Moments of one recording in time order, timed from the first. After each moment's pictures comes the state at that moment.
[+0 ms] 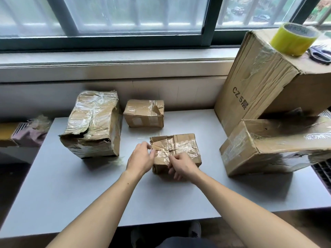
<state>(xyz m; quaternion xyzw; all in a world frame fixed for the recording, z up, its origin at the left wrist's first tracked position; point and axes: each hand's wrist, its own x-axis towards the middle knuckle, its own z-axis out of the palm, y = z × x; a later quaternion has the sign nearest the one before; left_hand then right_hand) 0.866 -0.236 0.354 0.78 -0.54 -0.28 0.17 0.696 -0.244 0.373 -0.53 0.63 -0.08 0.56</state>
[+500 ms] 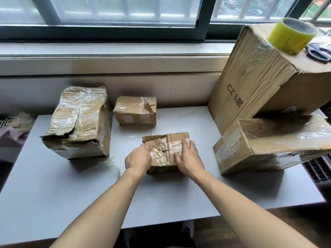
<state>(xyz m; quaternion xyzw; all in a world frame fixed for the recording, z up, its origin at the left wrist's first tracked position) 0.840 -0.252 0.347 0.81 -0.54 -0.21 0.03 0.659 -0.268 0.339 -0.68 0.67 -0.05 0.30</state>
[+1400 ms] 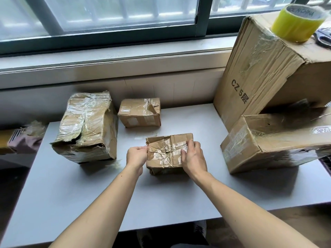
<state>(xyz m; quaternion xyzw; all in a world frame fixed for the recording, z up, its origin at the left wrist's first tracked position) 0.858 -0.264 0.345 0.78 -0.17 -0.47 0.38 0.669 -0.266 0.328 -0.65 0.70 -0.14 0.26</state>
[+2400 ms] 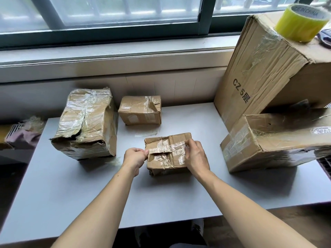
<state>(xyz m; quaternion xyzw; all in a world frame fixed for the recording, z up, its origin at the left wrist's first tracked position) 0.871 -0.257 0.336 0.79 -0.17 -0.49 0.34 0.660 -0.269 0.320 -0.65 0.67 -0.19 0.29</state>
